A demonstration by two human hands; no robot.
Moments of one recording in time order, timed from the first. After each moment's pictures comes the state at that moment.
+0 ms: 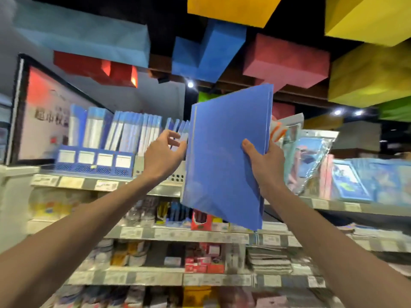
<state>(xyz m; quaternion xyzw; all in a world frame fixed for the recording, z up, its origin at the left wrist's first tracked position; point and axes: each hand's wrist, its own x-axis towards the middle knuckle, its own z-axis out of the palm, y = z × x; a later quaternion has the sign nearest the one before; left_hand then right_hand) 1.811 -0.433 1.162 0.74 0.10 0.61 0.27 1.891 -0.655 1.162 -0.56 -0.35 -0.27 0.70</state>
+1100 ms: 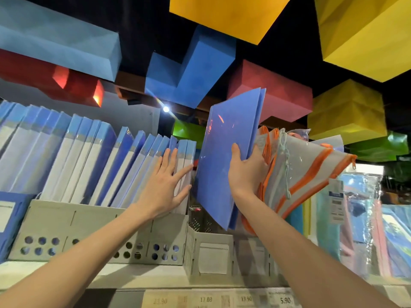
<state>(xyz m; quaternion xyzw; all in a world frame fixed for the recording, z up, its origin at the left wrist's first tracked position) 2.196 -0.227 1.198 0.79 -0.06 0.61 -0.09 2.192 -0.440 1.254 -0.53 -0.24 -0.49 0.65</state>
